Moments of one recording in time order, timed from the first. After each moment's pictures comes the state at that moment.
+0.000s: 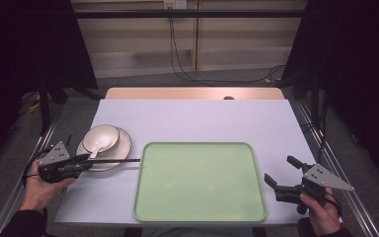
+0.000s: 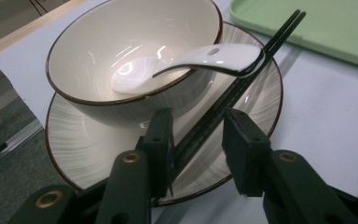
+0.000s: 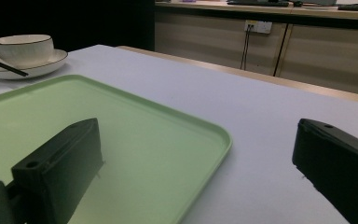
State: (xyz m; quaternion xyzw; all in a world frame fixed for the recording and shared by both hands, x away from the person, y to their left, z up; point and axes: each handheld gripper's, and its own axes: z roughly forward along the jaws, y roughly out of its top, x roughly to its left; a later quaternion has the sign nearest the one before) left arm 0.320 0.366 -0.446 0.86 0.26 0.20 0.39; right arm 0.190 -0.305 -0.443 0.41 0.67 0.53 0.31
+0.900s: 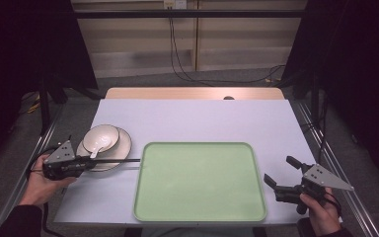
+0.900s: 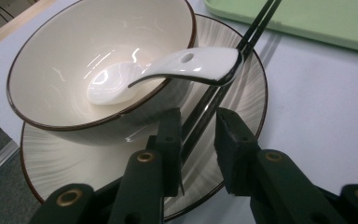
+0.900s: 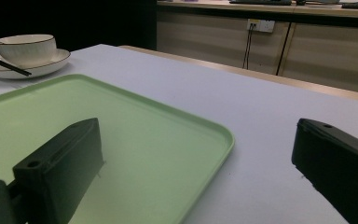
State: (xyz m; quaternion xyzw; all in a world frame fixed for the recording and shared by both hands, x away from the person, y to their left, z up) left arm 0.329 0.357 -0.445 0.89 0.20 0.17 0.37; right arm 0.190 -0.305 -0.443 0.41 0.67 0.53 0.31
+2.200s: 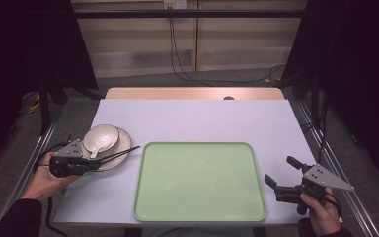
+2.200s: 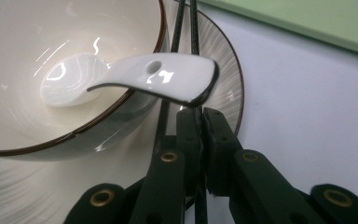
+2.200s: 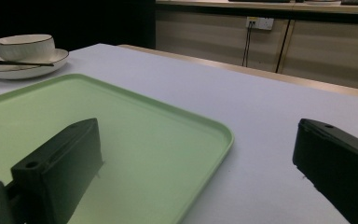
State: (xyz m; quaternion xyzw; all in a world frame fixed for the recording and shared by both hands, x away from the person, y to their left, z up) left arm 0.338 0.344 -0.441 0.91 0.20 0.10 0.35; right arm 0.190 -0.307 -0.444 0.41 0.67 0.53 0.31
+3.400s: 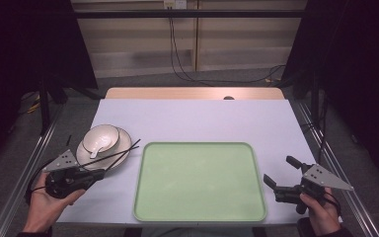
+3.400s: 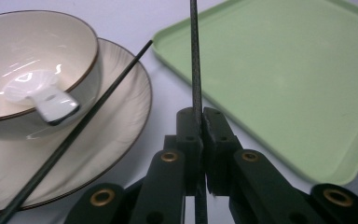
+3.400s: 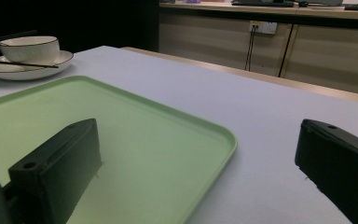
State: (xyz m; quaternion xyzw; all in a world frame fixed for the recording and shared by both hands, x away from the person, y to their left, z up) left arm 0.263 0.308 -0.408 0.83 0.34 0.11 0.43; right arm 0.190 -0.305 -0.443 0.40 0.67 0.54 0.31
